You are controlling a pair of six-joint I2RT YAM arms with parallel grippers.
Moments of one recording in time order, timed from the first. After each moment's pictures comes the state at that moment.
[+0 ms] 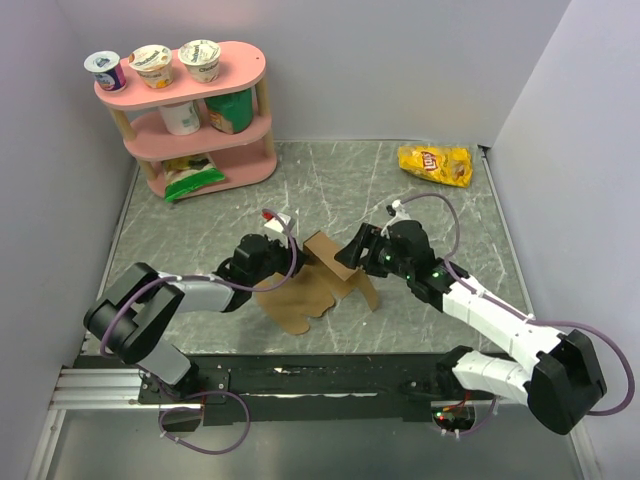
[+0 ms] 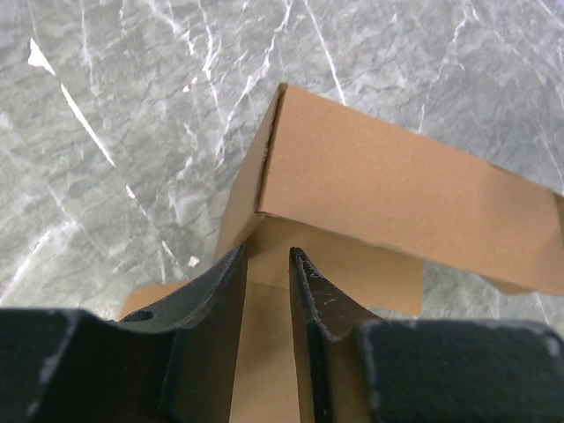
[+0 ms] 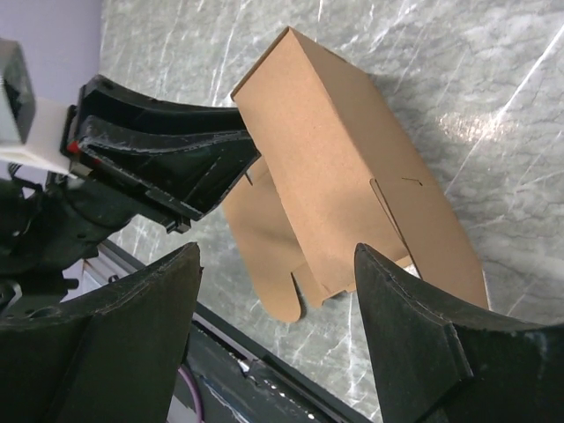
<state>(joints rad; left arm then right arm) -0.64 1.54 0.53 0.71 0.13 -0.30 0.60 1.08 0.69 -0.13 -0.11 0.82</state>
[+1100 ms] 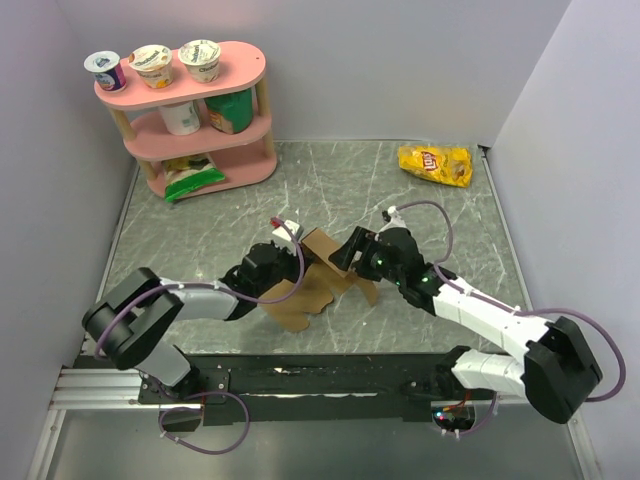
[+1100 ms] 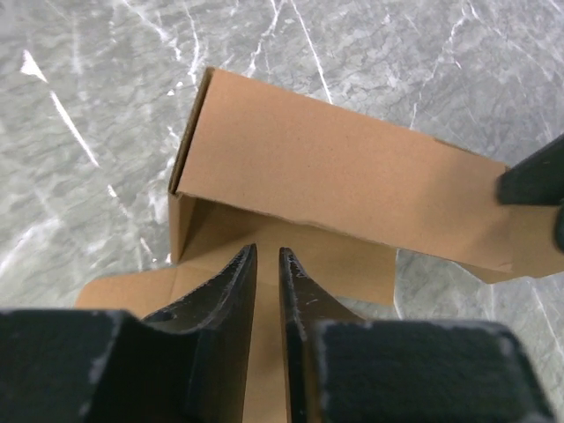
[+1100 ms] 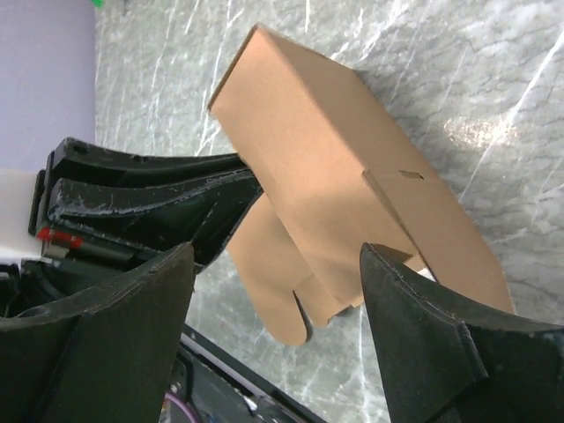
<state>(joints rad) -0.75 1.53 0.52 0.73 -0.02 -0.29 0.66 1.15 0.63 0.01 0.00 0.90</state>
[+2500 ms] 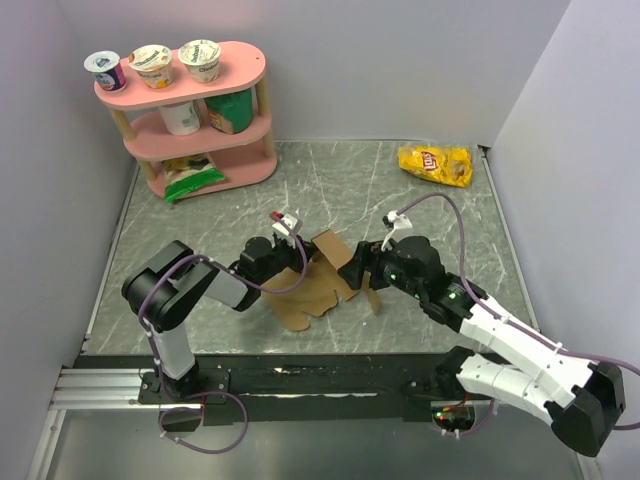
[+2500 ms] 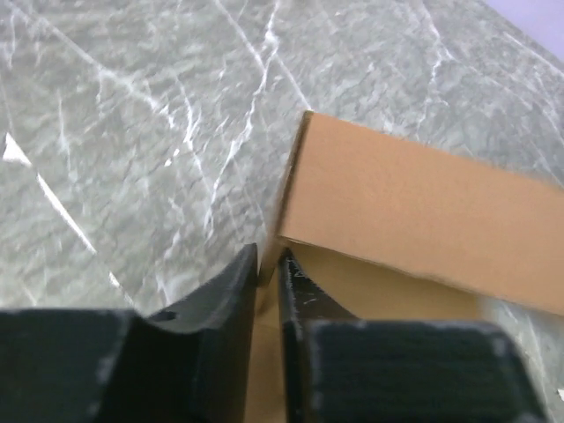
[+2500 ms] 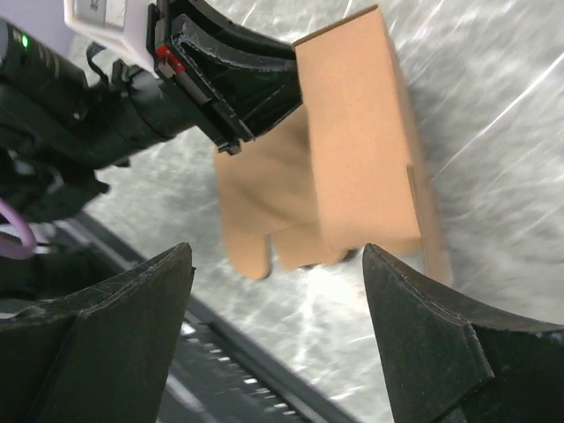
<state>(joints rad) -0.64 1.79 0.54 1.10 0.17 -0.24 0.73 0.89 0.68 -0.25 0.00 0.60</state>
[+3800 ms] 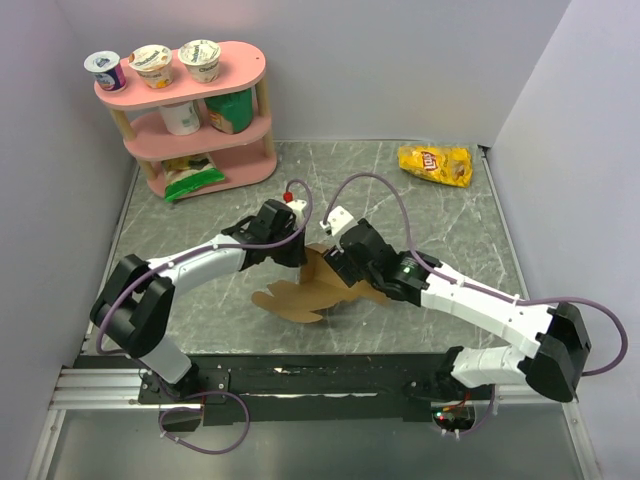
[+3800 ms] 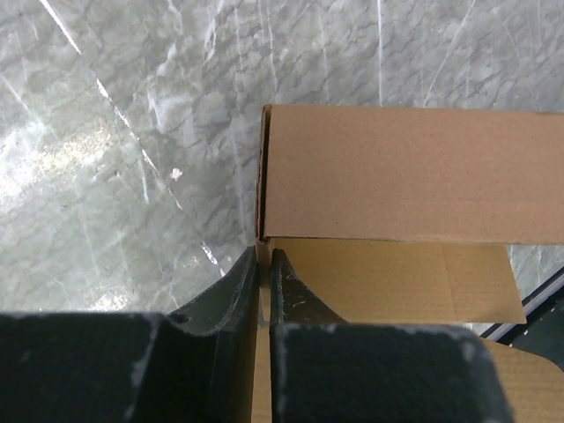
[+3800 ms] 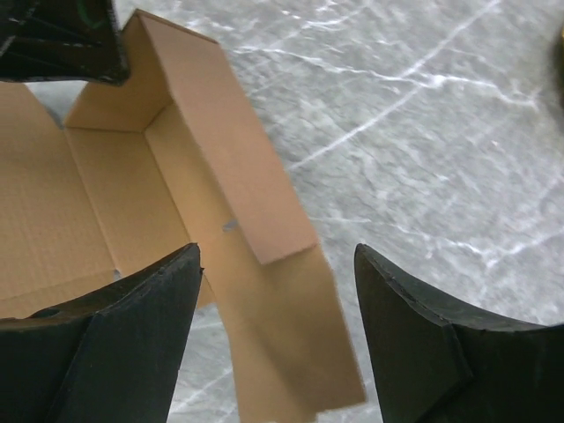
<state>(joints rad) -0.64 1.58 1.00 -0.22 0.17 -0.33 0.93 1.22 0.98 -0.50 0.43 -0.06</state>
